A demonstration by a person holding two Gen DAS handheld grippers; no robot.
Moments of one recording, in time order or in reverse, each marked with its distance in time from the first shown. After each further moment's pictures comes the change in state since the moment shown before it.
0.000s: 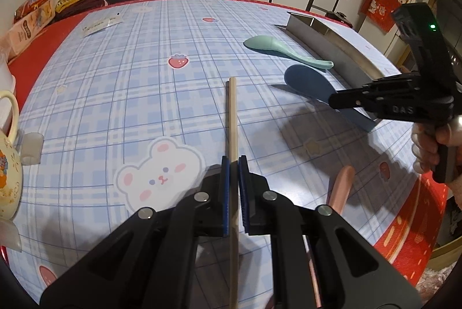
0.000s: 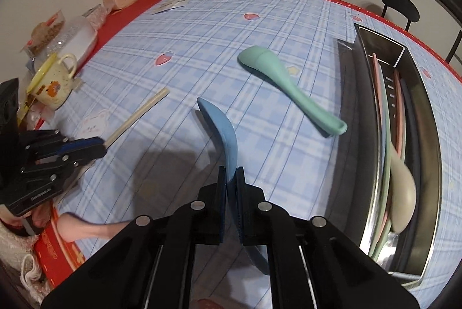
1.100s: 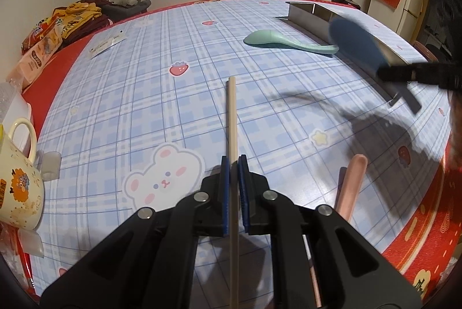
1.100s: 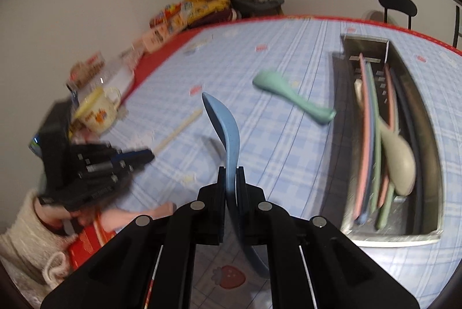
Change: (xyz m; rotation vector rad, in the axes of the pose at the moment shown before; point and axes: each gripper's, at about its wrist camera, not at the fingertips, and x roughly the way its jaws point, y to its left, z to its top) left arm 0.003 -0.025 -0.002 0.112 -0.001 0.138; right arm -0.058 -0.030 -0.031 0.107 -0.243 0.199
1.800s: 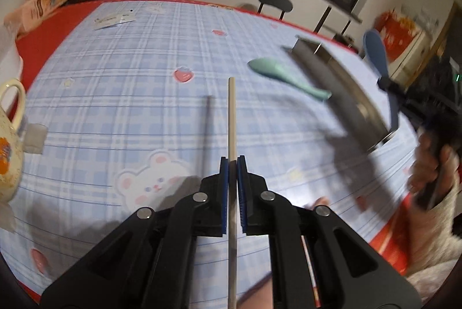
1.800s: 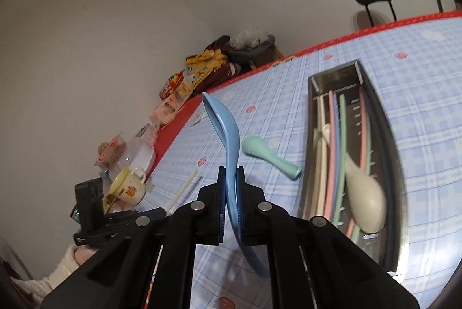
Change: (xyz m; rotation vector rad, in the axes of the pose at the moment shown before) left arm -0.017 0.032 0.017 -0.294 -0.022 -0.200; right arm -0.041 -0.067 0.021 0.215 -0.223 0.153
